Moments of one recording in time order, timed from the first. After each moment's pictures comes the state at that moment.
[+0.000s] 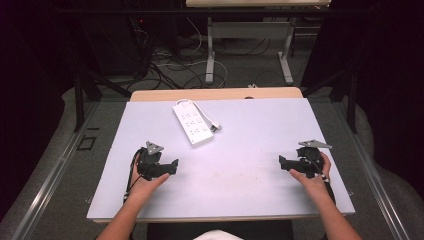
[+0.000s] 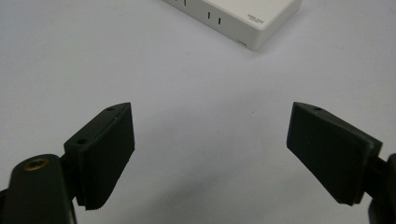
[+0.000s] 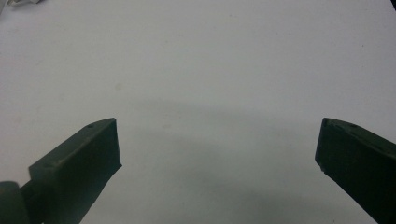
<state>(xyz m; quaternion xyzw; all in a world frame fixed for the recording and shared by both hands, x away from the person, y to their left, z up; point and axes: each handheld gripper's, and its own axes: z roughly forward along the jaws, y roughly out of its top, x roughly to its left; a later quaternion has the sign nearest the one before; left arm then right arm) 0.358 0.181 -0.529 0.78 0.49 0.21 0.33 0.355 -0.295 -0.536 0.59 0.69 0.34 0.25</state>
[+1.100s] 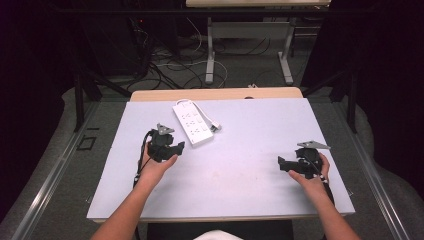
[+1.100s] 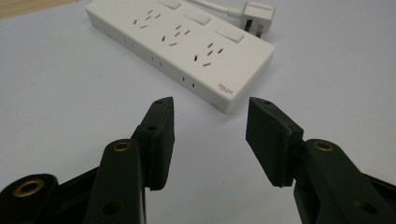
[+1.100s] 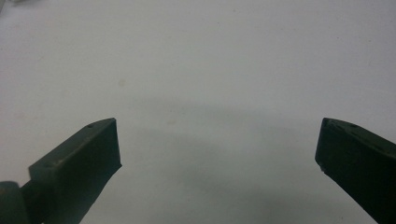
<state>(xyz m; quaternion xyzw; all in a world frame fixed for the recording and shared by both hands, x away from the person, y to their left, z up) 0.395 0.150 -0.491 0.78 0.48 0.20 0.34 0.355 -0.292 -0.539 0.59 0.69 0.34 0.26</state>
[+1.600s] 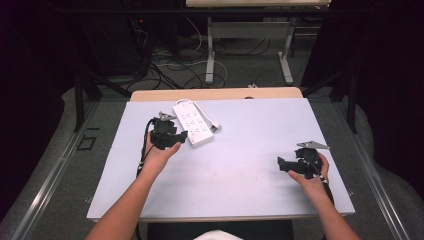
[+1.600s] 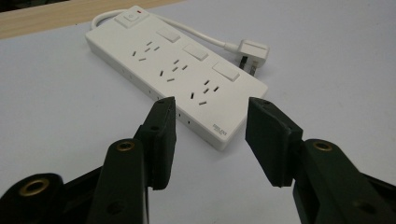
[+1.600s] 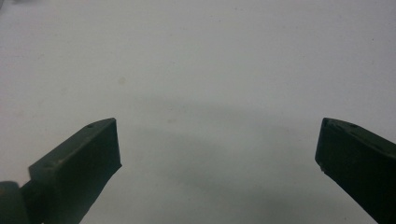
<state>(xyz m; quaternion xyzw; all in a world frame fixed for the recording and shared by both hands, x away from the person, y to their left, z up) 0.417 0.142 -0.470 0.77 0.49 0.19 0.36 0.355 -0.292 -0.541 0.59 0.69 0.34 0.25</state>
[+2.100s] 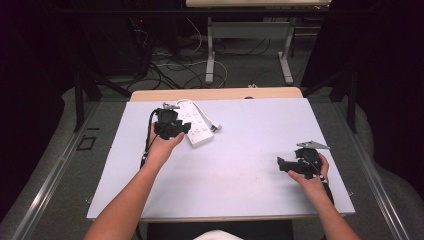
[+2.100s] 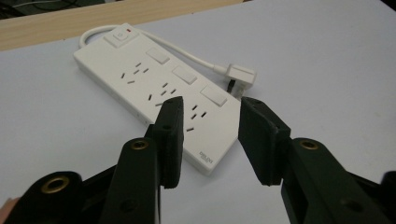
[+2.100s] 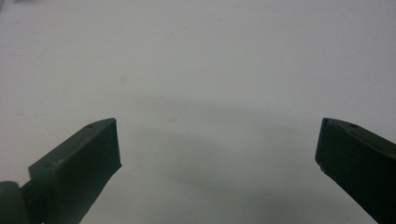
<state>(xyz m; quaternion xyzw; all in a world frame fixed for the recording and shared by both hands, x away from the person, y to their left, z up) 0.438 0.129 -0.451 0.77 0.50 0.17 0.37 0.355 -0.292 -0.541 0.59 0.69 0.34 0.25</state>
